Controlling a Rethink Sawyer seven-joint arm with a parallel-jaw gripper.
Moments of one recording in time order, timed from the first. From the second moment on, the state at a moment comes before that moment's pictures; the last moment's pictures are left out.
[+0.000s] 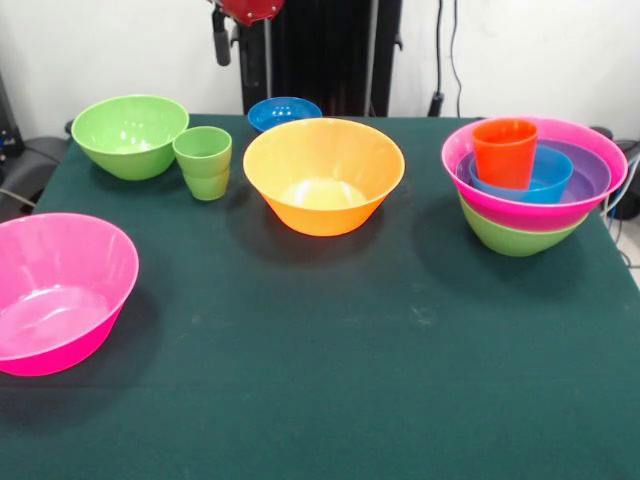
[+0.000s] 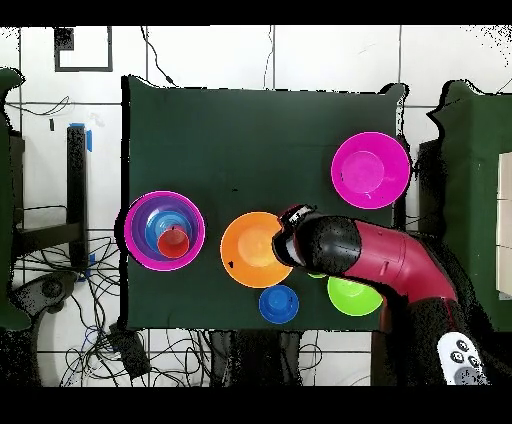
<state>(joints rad) -0.58 -0.95 0.18 1.87 -0.19 0.68 2.42</state>
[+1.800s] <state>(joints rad) -0.70 -0.87 0.21 1.90 -0.28 0.64 2.42</state>
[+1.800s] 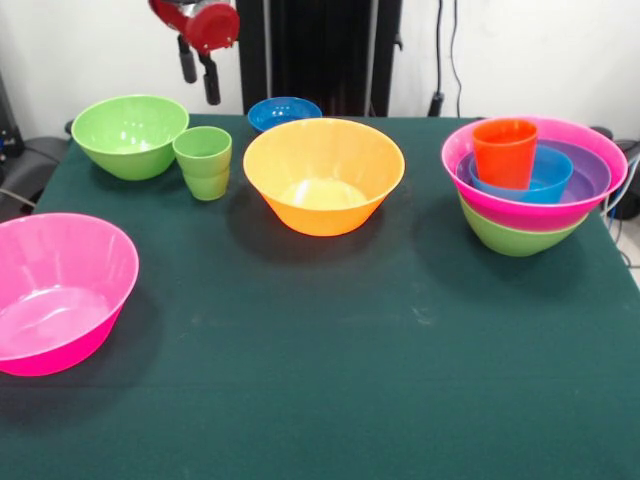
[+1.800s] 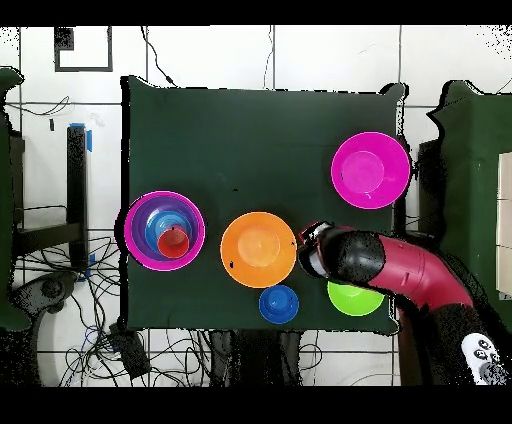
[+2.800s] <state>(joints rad) -0.71 -0.89 0.26 2.02 -0.28 0.62 2.42</state>
